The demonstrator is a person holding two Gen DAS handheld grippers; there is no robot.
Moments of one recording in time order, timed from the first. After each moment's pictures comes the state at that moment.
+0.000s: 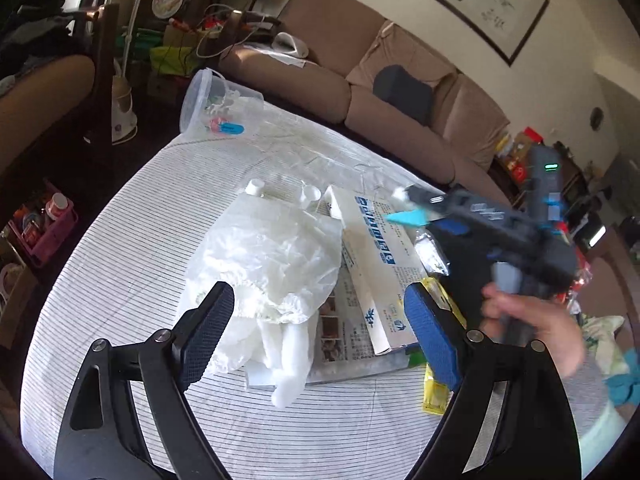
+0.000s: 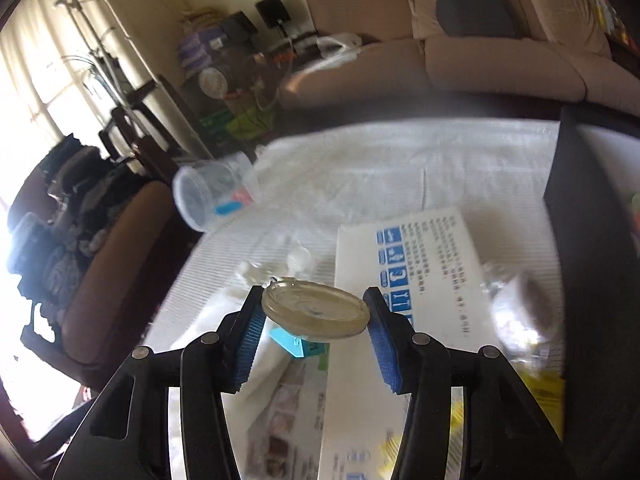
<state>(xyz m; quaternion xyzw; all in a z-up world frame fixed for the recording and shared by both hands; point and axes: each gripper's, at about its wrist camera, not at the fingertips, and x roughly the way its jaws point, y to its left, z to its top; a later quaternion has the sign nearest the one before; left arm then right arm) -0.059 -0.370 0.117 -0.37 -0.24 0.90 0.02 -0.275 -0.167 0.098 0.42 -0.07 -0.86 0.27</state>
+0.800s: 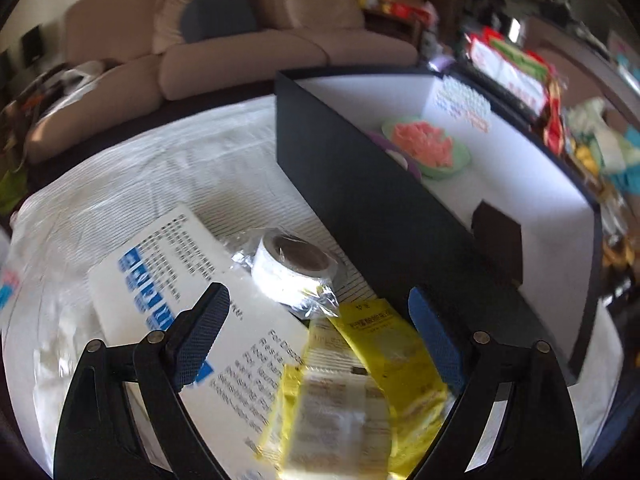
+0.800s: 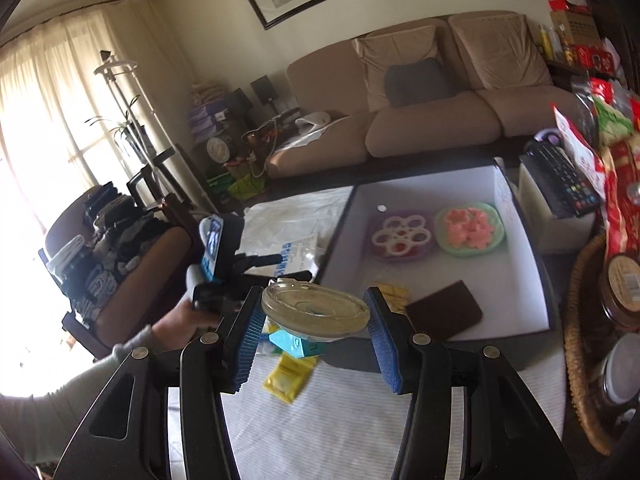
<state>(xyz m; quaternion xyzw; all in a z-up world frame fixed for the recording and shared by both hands) -0.263 -0.127 0.071 -0.45 0.07 0.86 0.24 -0.098 0.131 0.203 0.33 -0.12 -0.90 0.26</state>
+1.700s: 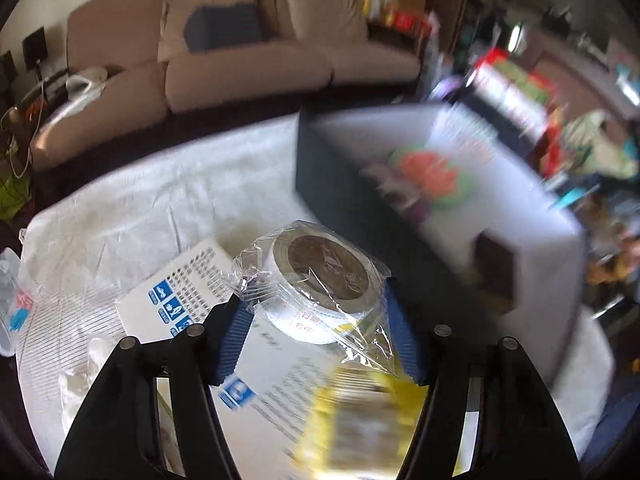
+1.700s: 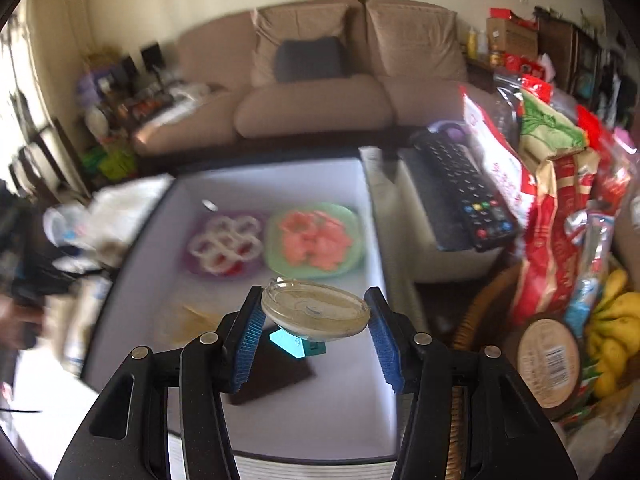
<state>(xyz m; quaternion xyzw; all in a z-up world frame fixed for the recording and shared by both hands) -0.258 -0.143 0.123 -0.42 0.04 0.87 0.25 -0.226 0.192 0.145 0.40 0.01 -0.92 0.05</state>
